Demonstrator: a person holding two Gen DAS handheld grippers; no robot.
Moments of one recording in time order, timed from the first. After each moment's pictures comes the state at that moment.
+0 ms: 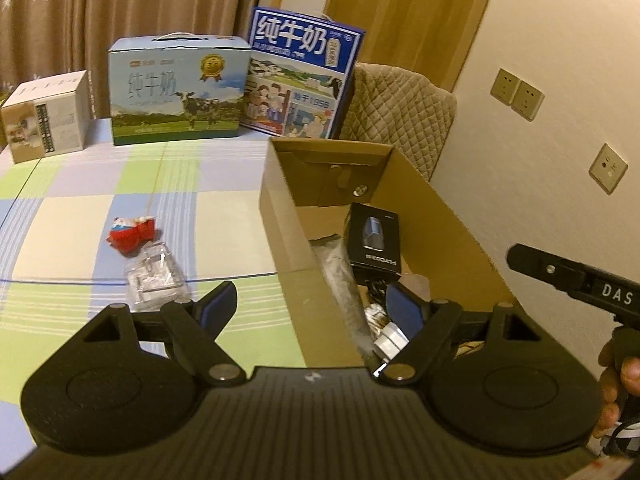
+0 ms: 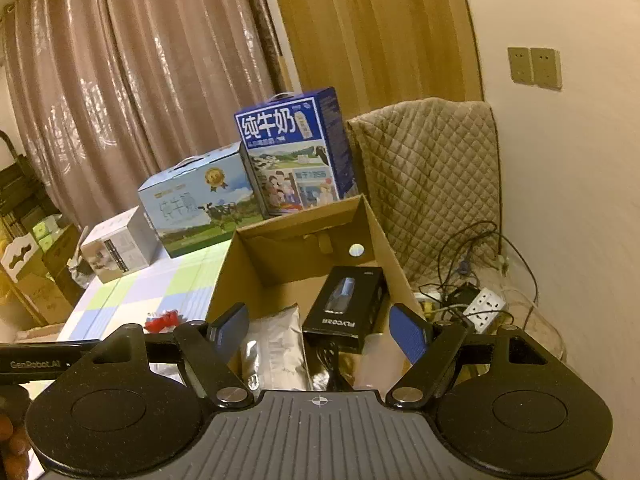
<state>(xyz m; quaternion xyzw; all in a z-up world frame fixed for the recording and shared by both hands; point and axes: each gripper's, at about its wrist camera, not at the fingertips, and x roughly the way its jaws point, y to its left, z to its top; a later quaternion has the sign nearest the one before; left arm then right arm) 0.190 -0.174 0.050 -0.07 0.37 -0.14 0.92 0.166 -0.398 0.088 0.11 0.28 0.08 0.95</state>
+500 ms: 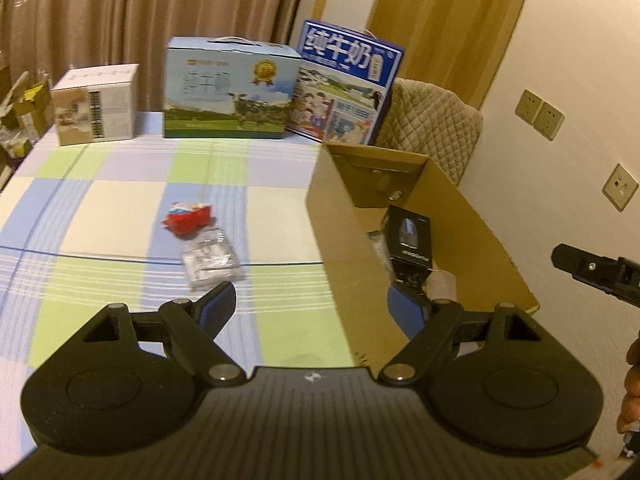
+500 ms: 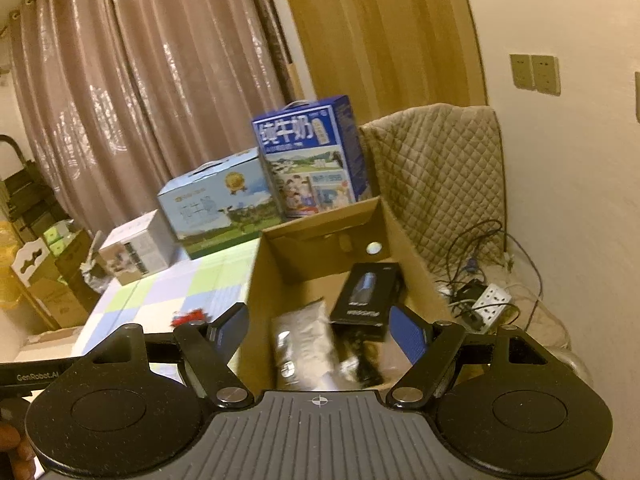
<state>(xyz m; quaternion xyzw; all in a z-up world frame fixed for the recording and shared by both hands) 0.148 -0.119 0.058 -0.09 0.36 -0.10 0.92 0.128 -0.366 0.111 0.11 0.28 0.10 0.95</state>
